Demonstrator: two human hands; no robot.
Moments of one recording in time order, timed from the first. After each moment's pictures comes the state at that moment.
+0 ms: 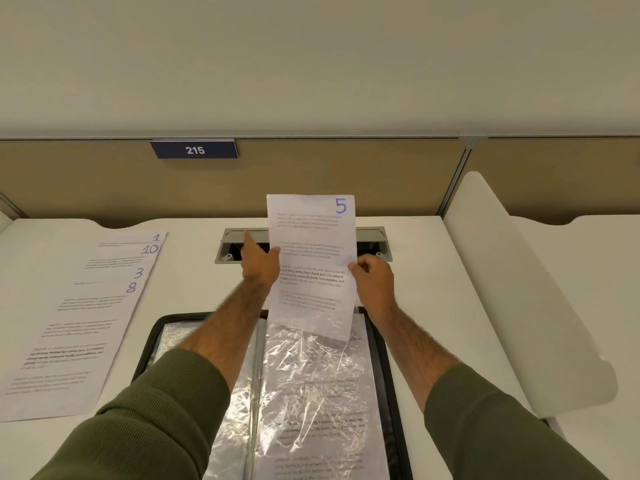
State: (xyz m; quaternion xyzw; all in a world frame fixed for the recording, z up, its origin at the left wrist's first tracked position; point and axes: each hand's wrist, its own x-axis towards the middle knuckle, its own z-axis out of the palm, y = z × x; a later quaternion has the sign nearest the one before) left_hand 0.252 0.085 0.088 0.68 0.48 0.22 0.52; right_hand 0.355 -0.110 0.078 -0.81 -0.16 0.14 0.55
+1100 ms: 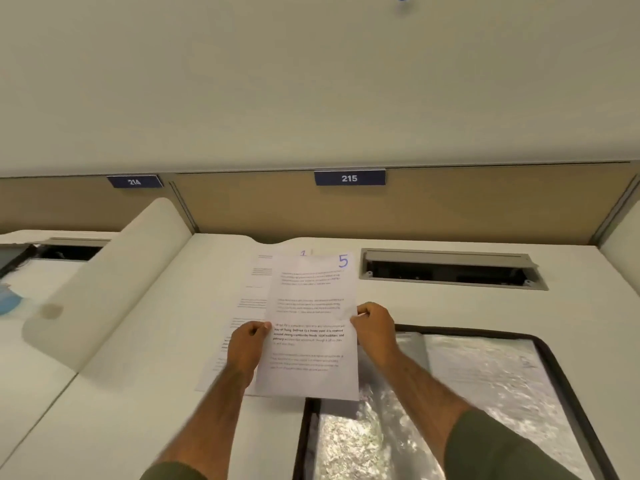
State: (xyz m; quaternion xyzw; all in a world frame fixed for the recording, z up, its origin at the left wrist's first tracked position) left_hand -0.110 0.246 0.051 0.62 0.54 0.25 0.51; right_hand 0.092 0.090 0.074 -0.80 -0.19 0.26 0.50
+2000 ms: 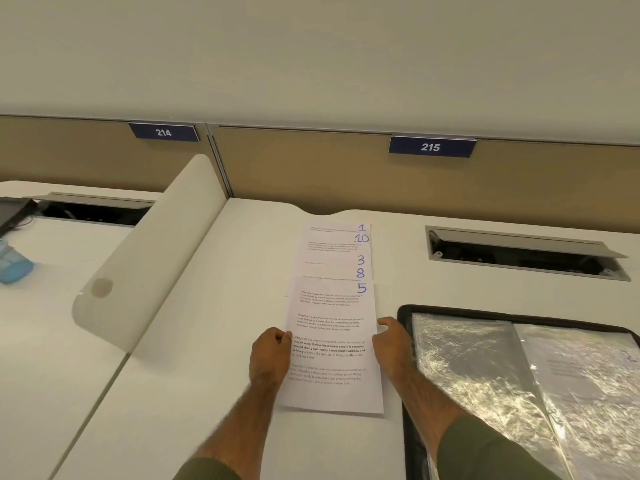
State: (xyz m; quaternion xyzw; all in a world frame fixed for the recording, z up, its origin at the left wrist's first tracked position) left_hand -0.237 0.357 -0.006 0.71 0.58 0.12 0.38; right_hand -0.048 0.216 -0.006 -0.88 -0.13 0.26 0.38
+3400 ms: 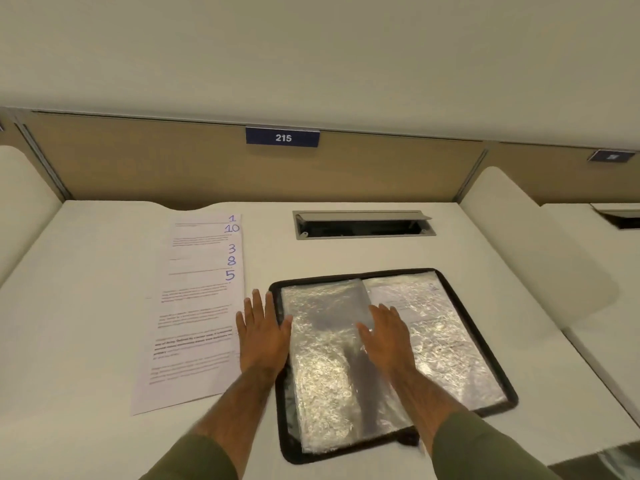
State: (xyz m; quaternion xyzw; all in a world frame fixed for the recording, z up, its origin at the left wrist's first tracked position) left_hand -0.105 0.187 -0.006 0.91 0.33 0.07 0.23; right_hand 0.021 -0.025 0.035 -0.96 -0.22 0.07 0.15
